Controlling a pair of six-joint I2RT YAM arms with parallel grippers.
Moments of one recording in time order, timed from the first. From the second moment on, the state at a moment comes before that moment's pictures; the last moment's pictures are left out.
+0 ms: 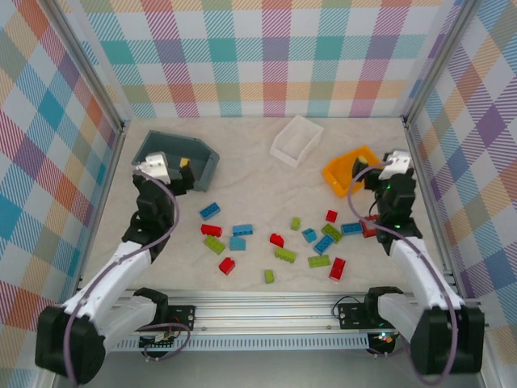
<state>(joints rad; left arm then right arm) -0.33 0.93 0.65 0.19 -0.49 -0.14 0.04 0.93 0.61 0.24 0.13 0.10</state>
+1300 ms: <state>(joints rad) -0.03 1.65 1.43 -0.93 -0.06 -0.93 0.06 0.96 1.15 -0.98 -0.35 0.67</state>
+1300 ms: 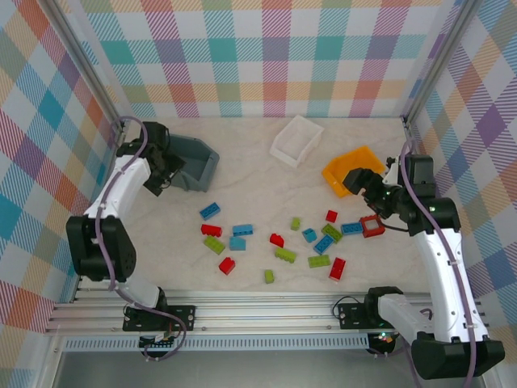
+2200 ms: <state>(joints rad) -0.02 2.06 1.81 -0.96 -0.01 -0.51 0.04 1.99 1.80 -0.84 -0.23 0.61</state>
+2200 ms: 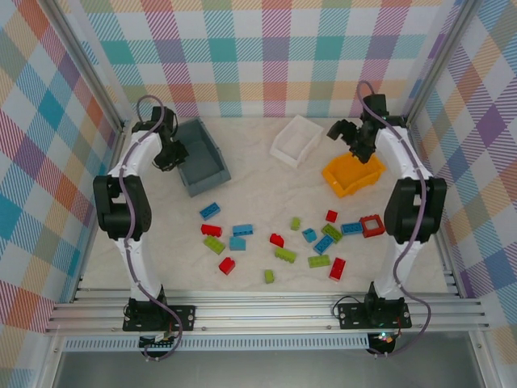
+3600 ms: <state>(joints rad) -0.16 2.36 2.29 -1.05 0.07 -0.39 0.16 2.55 2.48 -1.13 -0.28 0.45</state>
